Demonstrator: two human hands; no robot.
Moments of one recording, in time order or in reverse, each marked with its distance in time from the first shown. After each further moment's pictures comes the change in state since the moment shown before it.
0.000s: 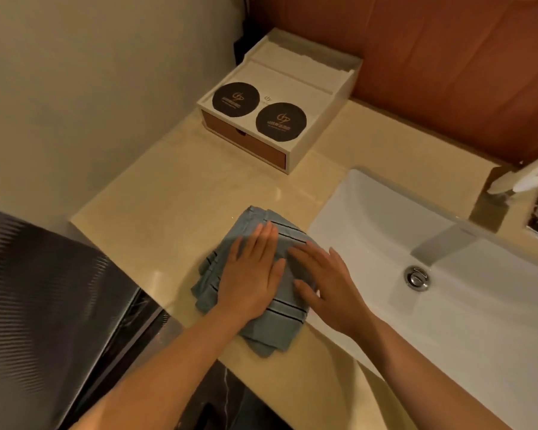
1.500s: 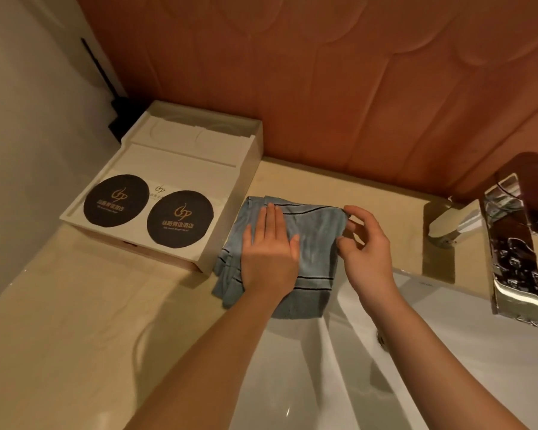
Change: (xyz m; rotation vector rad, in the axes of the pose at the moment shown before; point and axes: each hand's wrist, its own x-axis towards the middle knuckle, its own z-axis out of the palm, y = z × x) left_hand 0.229 0.106 0.007 -0.032 0.019 0.077; right_hand 0.097 0.093 -0.131 0.757 0.835 0.591
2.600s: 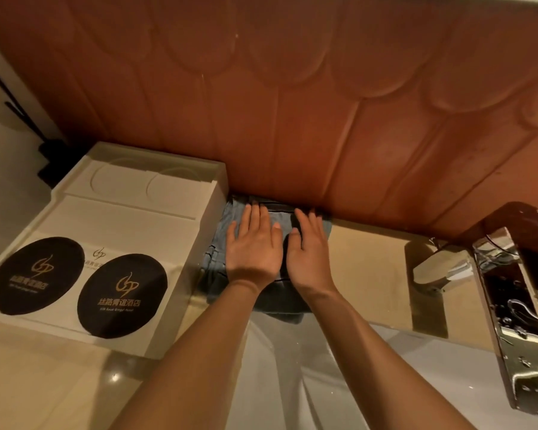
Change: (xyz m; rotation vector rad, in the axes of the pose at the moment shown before) left_hand 0.106 0.023 -0.006 -0.194 -0.056 0.035; right_hand 0.093 0.008 0.050 -0.554 -0.006 -0.124
